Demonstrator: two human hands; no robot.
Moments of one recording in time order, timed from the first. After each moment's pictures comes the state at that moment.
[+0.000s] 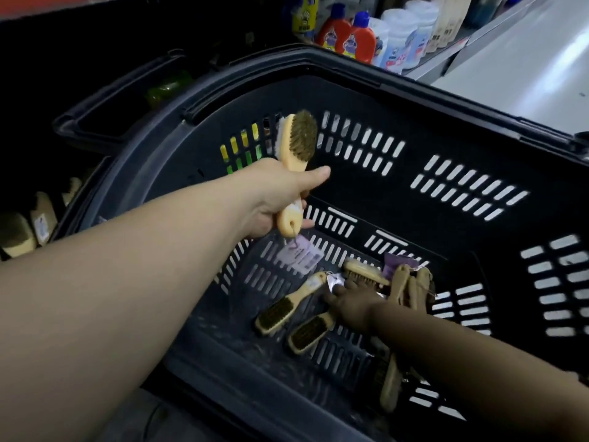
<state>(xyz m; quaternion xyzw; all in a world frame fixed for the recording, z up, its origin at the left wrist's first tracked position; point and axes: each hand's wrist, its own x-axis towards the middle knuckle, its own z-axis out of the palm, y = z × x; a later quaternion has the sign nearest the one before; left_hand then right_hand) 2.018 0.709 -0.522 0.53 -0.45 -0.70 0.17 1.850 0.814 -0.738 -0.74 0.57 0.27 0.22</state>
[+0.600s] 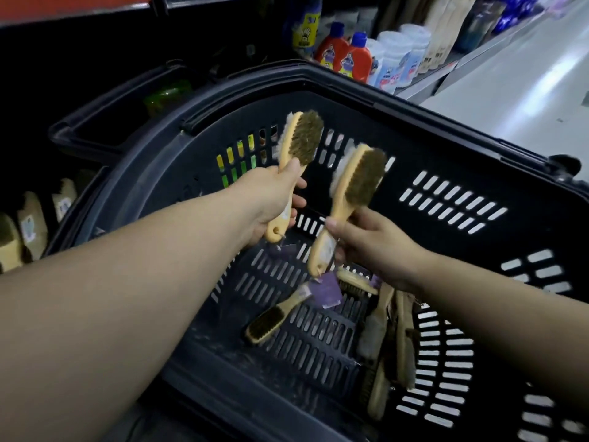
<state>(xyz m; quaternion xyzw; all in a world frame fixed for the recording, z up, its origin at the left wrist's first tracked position) 2.019 0.706 -0.525 0.55 -0.48 -0.65 0.21 1.861 0.780 -0.567 -0.44 0.57 -0.37 0.59</state>
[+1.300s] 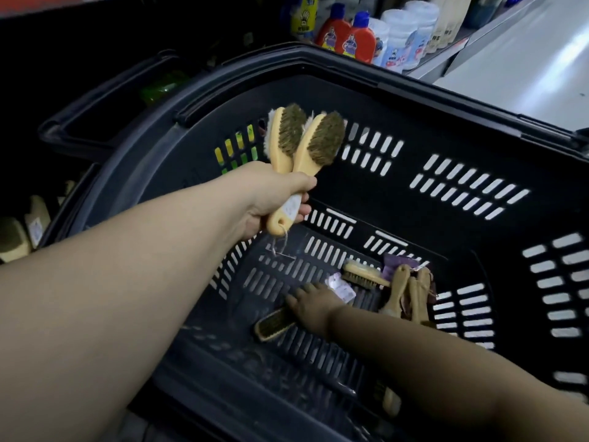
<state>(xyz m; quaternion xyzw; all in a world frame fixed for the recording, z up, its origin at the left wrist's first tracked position) 2.023 0.699 -0.535 0.53 -0.49 -0.67 0.18 1.915 0.793 -0.728 -0.79 0.54 0.24 0.19</state>
